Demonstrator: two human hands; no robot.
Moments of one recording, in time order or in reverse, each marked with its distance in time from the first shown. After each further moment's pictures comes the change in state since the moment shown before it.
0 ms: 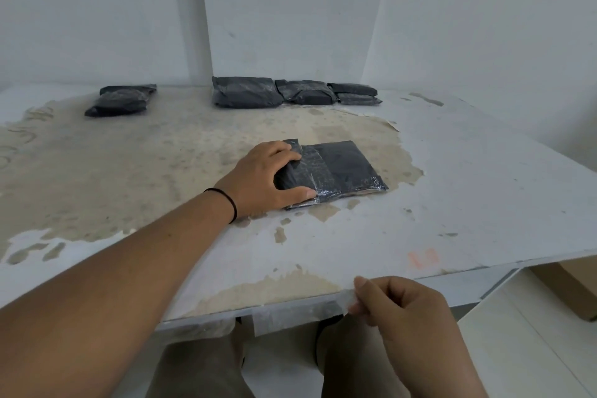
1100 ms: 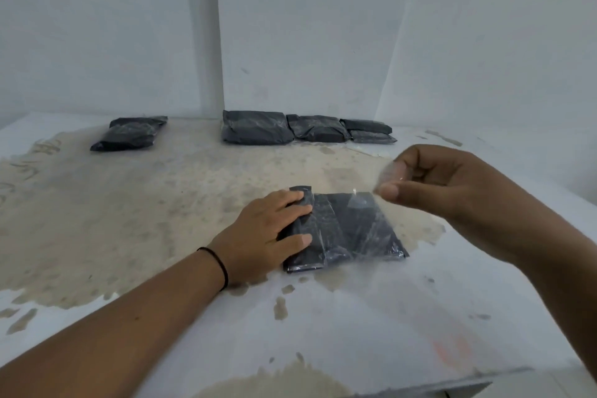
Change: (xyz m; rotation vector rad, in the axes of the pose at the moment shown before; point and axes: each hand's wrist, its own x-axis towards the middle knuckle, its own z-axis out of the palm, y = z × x) left_hand 0.002 -0.006 0.000 -0.046 -0.030 0.018; right_hand 0.130 -0.126 -0.060 -0.104 -0.452 -0.702
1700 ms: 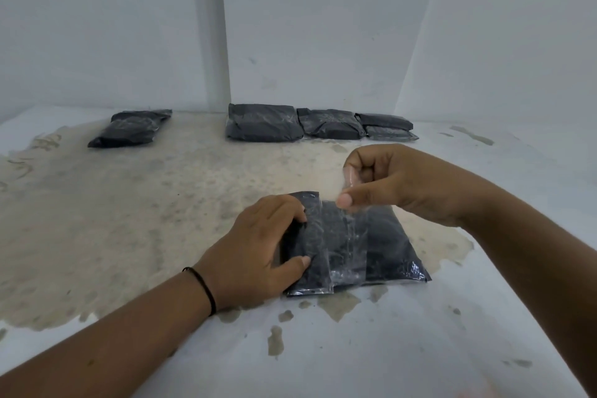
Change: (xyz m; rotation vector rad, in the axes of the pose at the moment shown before) left_hand -0.002 0.000 0.000 -0.014 0.125 0.041; right_hand 0.081 0.033 0.011 0.093 -0.380 0.079
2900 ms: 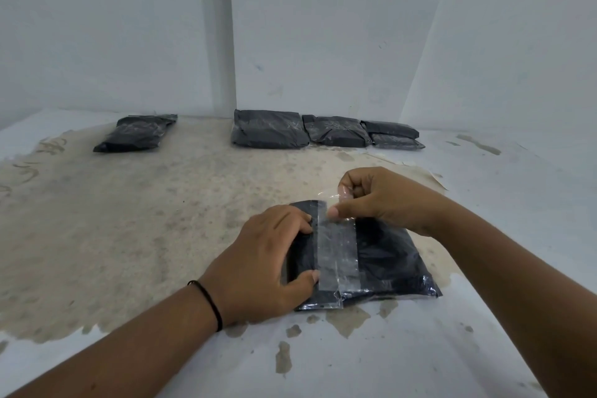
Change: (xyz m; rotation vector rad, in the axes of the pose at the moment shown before) left_hand -0.001 0.006 -0.001 0.022 0.024 -0.027; right_hand 0.041 0.046 0.003 -0.081 0.061 0.094
